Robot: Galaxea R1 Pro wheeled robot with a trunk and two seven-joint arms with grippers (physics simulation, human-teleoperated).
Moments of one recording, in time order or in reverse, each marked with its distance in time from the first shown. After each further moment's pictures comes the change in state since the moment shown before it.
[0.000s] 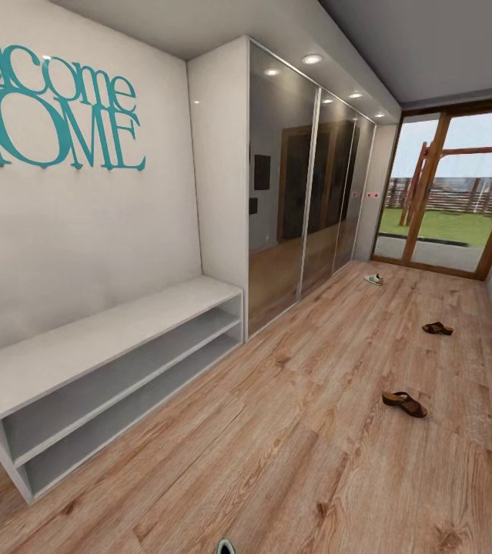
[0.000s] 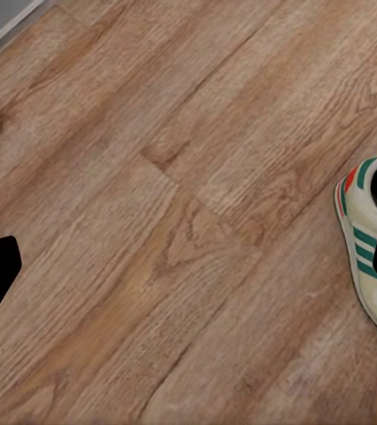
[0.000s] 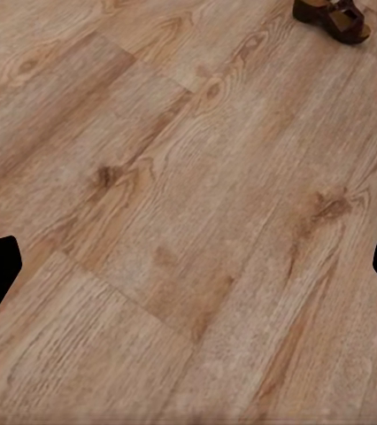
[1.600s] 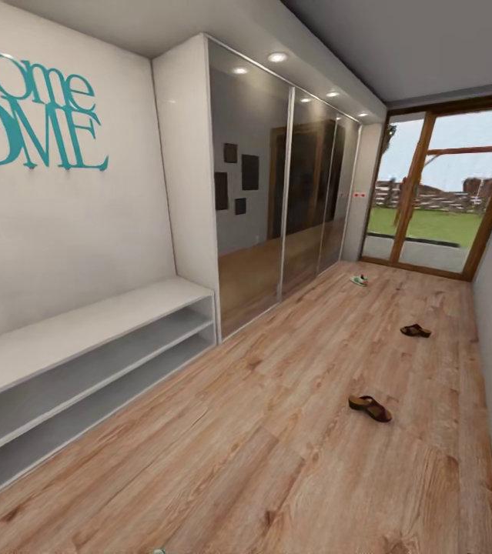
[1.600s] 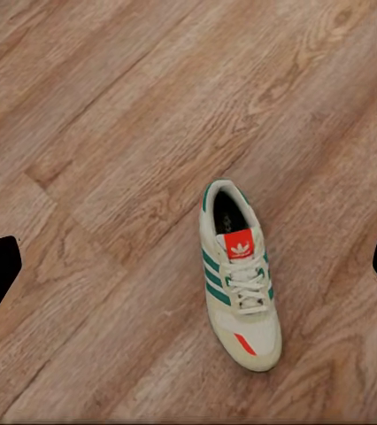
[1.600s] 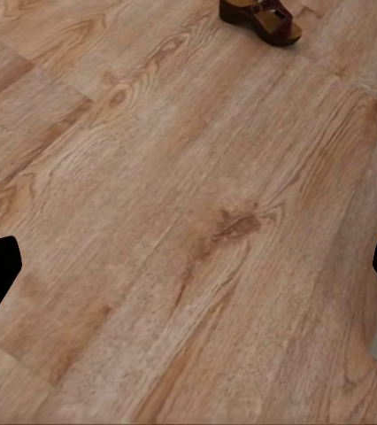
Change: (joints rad) left arm 0.000 0.002 0.002 0.000 0.000 -0.014 0.000; right arm 0.000 0.007 -0.003 -0.005 -0.005 0.000 -0.003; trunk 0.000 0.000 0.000
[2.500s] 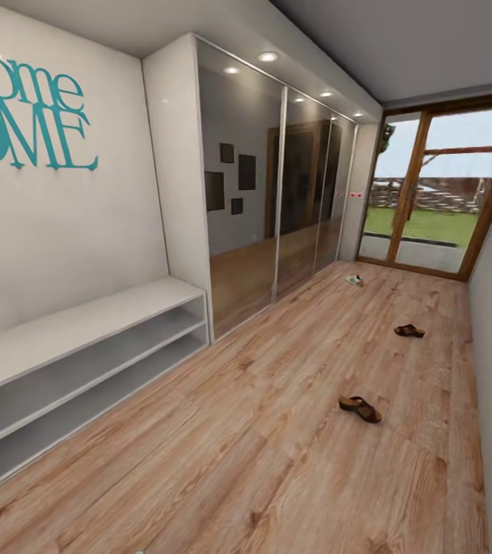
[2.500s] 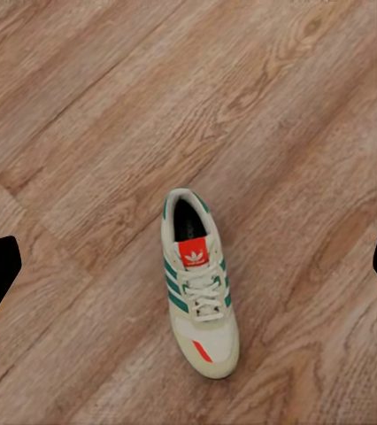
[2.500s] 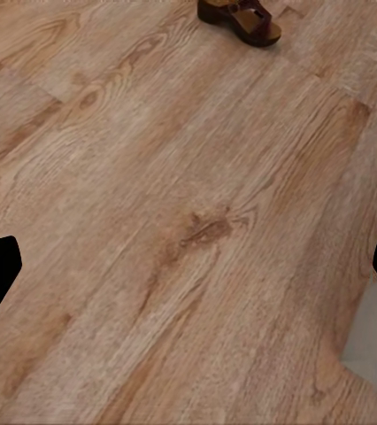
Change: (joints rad) left arm -0.001 0.000 0.001 -0.007 0.000 0.000 0.003; right arm 0.000 0.000 0.000 0.000 0.000 0.000 0.000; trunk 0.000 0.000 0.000
